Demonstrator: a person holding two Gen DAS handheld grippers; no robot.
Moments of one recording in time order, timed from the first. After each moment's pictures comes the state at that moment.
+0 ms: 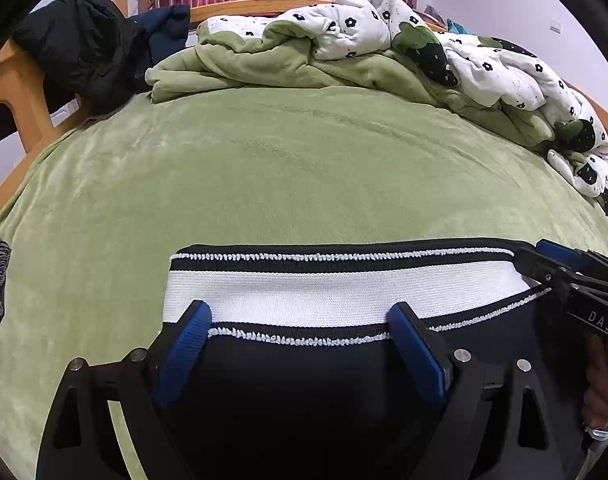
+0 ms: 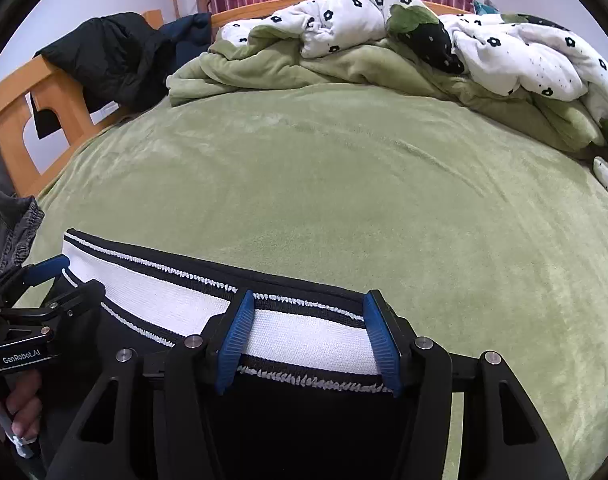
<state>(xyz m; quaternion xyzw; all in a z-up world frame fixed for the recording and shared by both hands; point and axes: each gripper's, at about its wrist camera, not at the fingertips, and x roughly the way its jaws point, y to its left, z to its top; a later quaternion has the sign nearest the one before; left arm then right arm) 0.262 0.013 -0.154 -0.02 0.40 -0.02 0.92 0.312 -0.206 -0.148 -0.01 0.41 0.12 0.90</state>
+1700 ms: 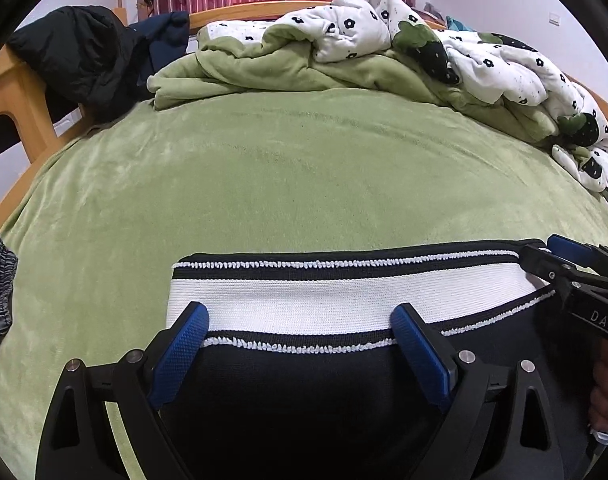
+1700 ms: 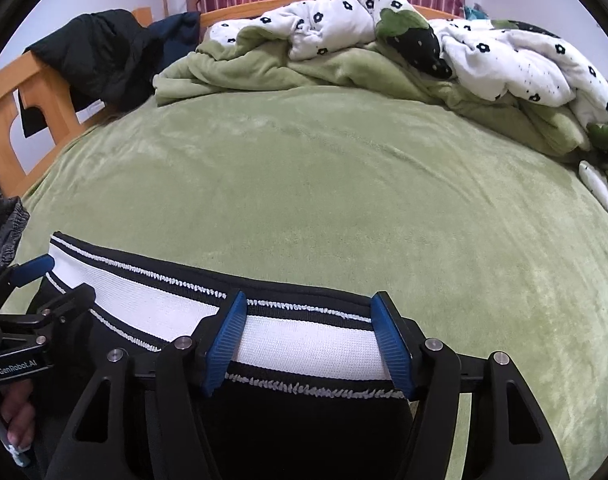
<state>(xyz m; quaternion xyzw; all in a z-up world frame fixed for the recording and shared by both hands) 0.264 0.006 -0.153 0.00 0.39 0.00 0.92 0.313 -0.202 -0.145 -0.02 0.40 0.09 0.91</state>
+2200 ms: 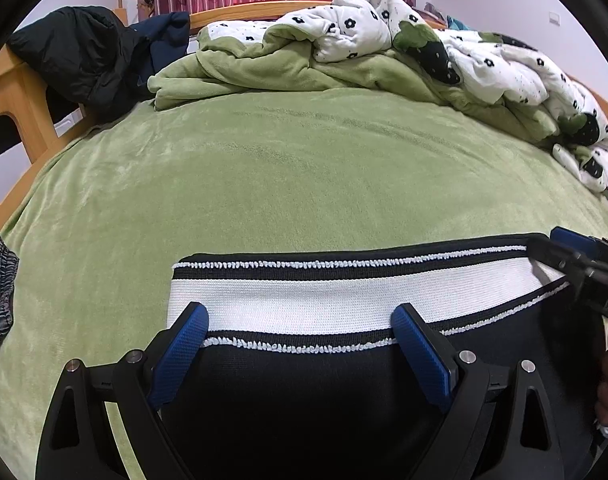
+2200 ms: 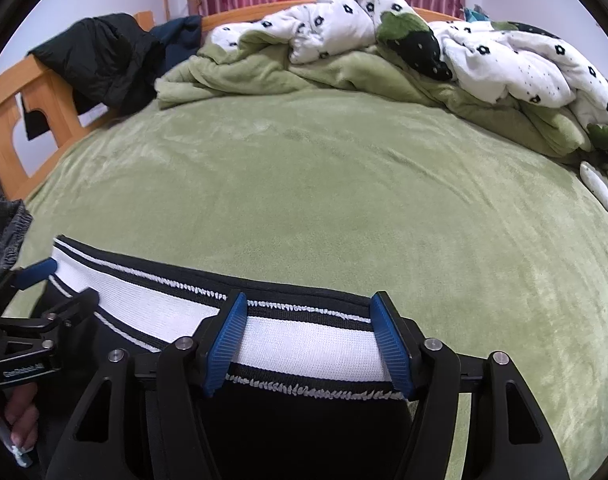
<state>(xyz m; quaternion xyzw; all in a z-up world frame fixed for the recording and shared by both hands) 0.264 0.008 -0.153 -0.01 0.39 -0.01 0.92 0.312 -0.207 -0.136 -0.01 0.40 0.11 0.91</state>
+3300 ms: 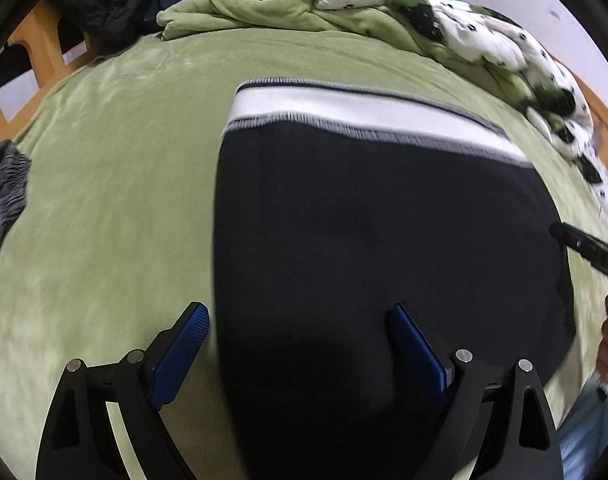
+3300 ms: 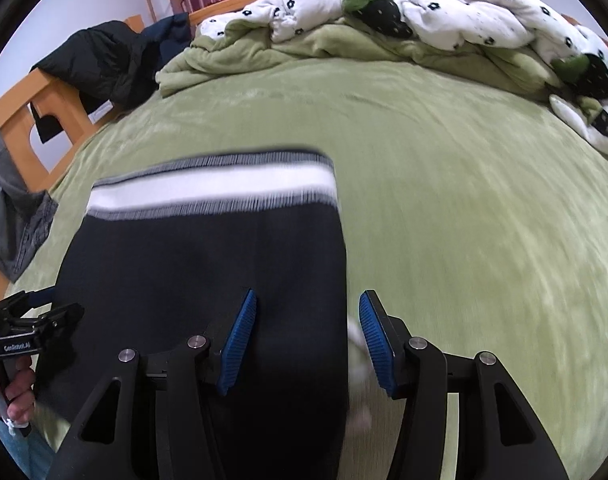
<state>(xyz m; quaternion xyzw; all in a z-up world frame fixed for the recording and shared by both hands) 0.143 0.046 -0.165 -0.03 0.48 -0.04 0.87 0.202 -0.257 -0.140 0.03 0.45 0.10 0.89</state>
